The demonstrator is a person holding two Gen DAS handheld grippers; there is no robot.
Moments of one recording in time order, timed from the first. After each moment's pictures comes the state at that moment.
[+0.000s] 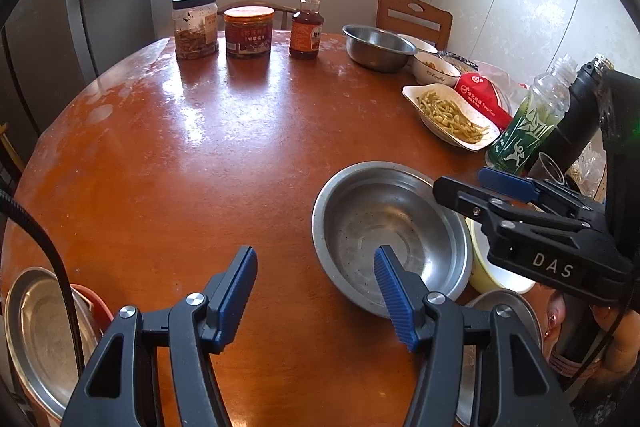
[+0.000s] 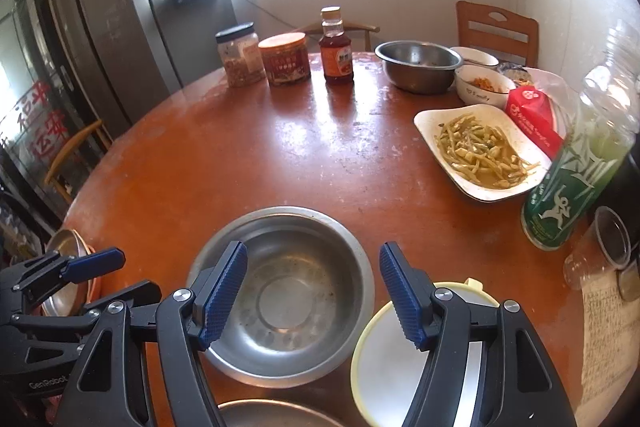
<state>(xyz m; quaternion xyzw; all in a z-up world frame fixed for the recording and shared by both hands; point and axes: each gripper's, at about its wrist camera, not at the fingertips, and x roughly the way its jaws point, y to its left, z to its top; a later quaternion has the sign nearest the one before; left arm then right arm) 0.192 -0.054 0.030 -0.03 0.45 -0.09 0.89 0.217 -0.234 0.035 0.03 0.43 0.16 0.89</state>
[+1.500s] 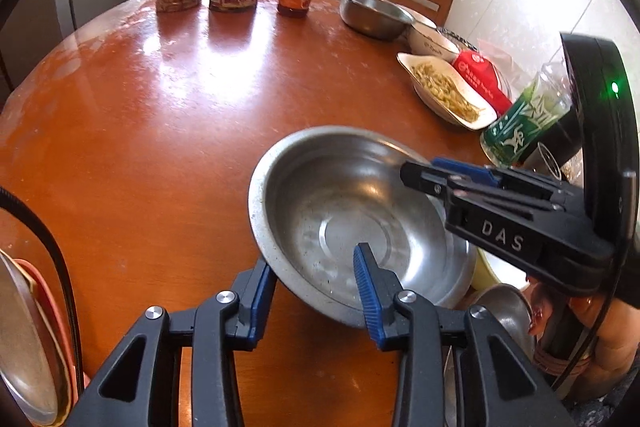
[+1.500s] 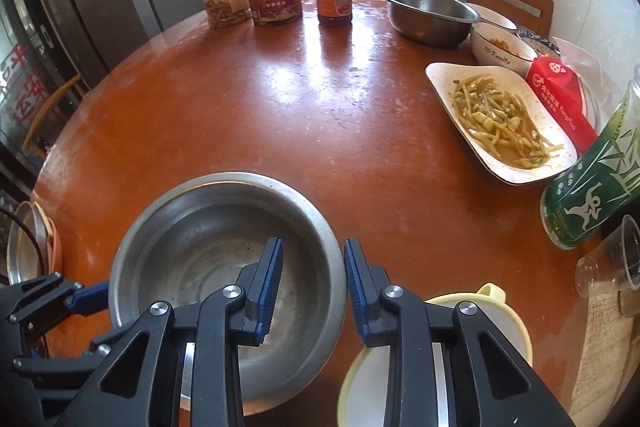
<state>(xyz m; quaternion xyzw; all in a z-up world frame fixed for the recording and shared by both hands) 0.207 -0.056 0.000 -0.08 0.50 -0.12 0.85 0.250 -0.221 0.000 -0.01 0.50 0.16 0.85</state>
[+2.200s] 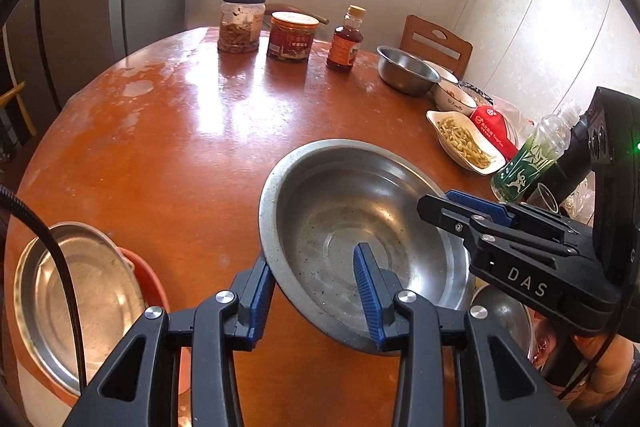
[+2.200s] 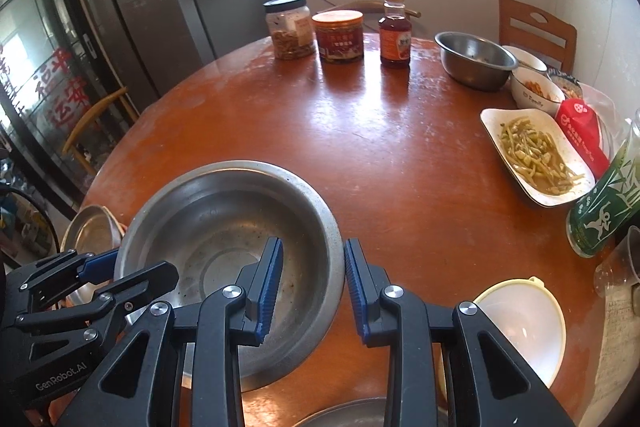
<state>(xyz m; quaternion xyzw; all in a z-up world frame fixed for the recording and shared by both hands) 0.159 0.006 0.046 -0.09 0.44 -0.06 0.89 0.202 -0.168 0.051 0.00 0.45 0.21 0.87</state>
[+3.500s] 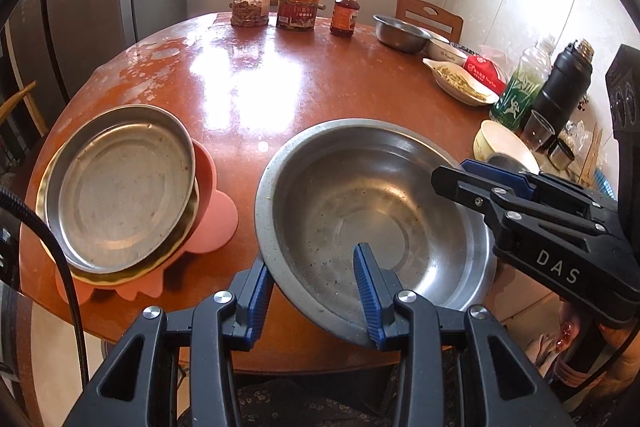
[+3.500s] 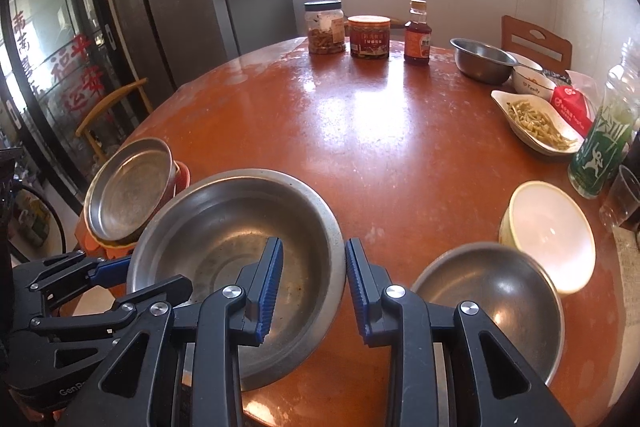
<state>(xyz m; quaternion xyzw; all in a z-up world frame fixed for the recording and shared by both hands) 0.054 0.020 0.000 -0.05 0.44 -0.07 0.89 0.087 -0.139 0.028 -0.01 0.41 0.21 0.89</state>
